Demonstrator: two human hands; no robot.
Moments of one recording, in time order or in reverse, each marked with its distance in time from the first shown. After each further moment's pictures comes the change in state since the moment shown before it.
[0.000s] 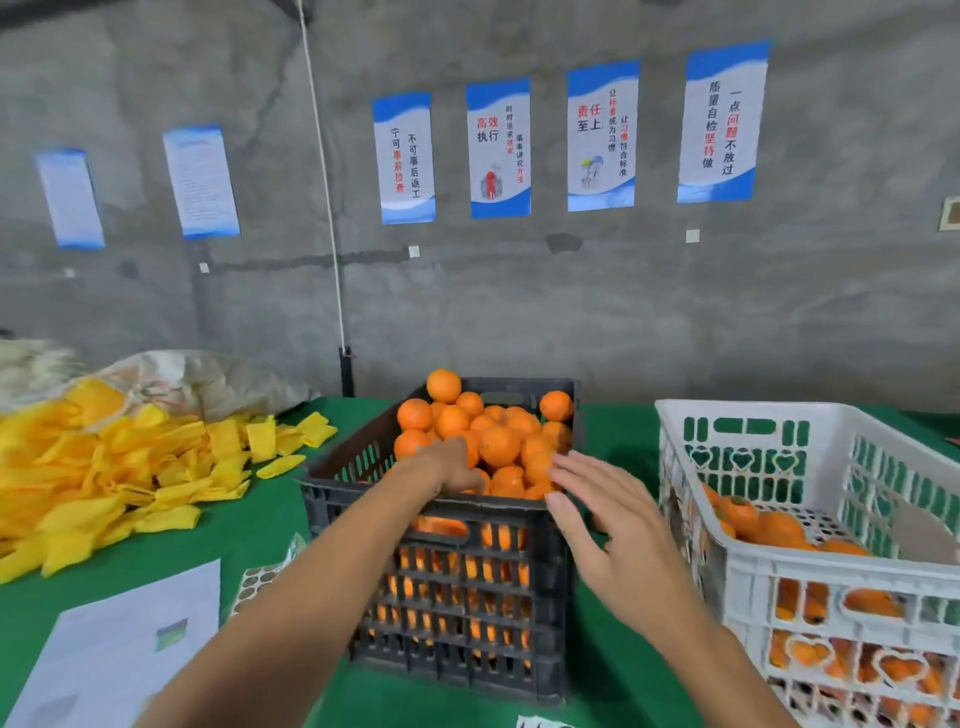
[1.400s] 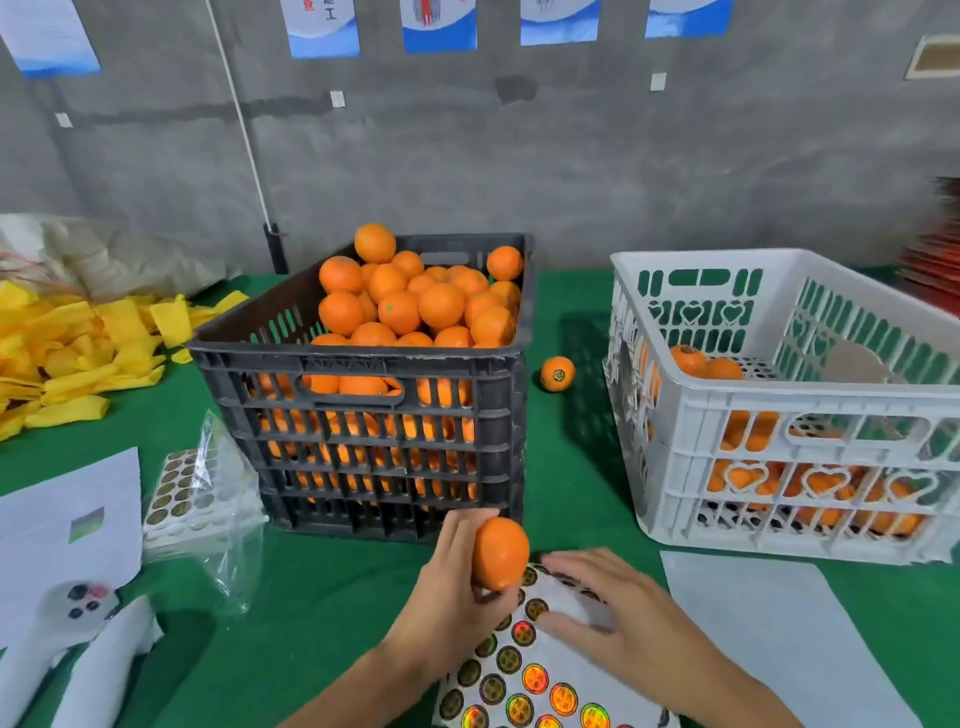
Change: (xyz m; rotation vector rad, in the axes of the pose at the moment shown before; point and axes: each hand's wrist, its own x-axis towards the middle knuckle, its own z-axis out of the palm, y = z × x) left_hand -0.150 -0.001 0.271 -0.677 0.222 0.489; right_hand -0.190 0.040 -0.006 0.075 -0.748 0.404
